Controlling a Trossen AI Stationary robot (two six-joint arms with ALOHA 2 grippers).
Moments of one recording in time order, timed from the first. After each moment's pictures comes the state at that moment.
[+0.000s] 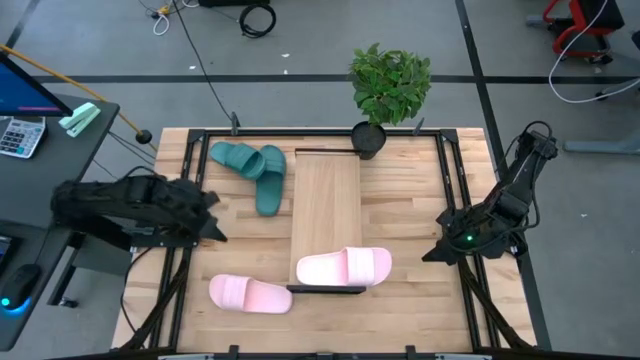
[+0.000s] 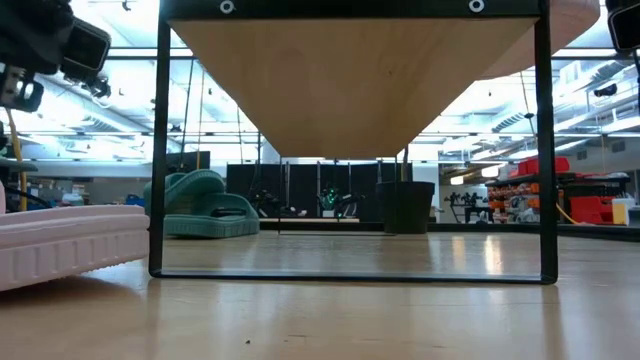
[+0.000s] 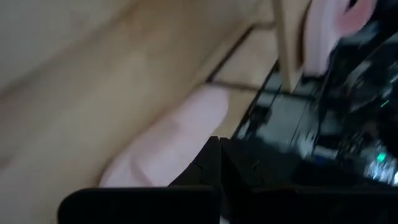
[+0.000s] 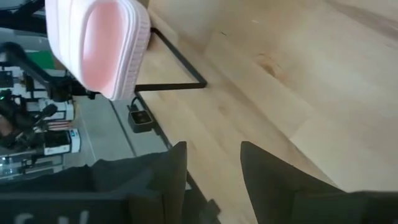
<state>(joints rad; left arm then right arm) -0.07 0.47 0.58 -0.81 0.35 -1.22 0.91 0.59 0.56 -0.72 0.41 1.80</state>
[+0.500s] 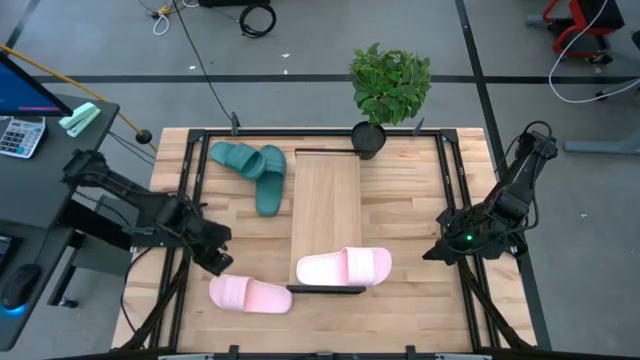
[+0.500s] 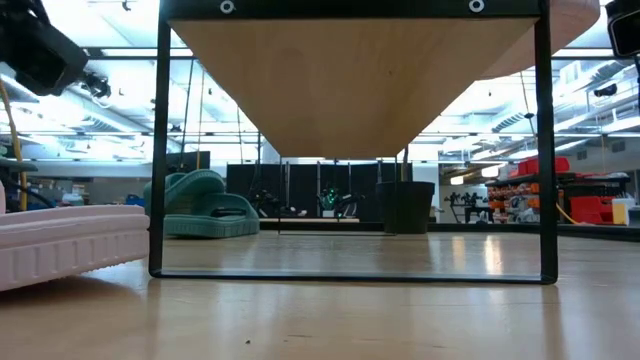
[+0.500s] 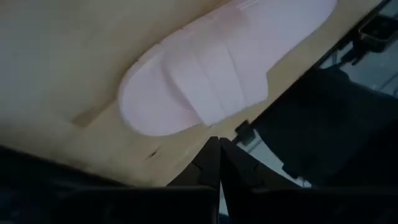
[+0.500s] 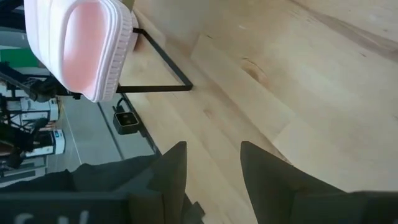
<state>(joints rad) -0.48 0.88 0.61 -0.72 0.35 -1.51 0.91 0.59 0.56 -0.77 0.41 1.79</state>
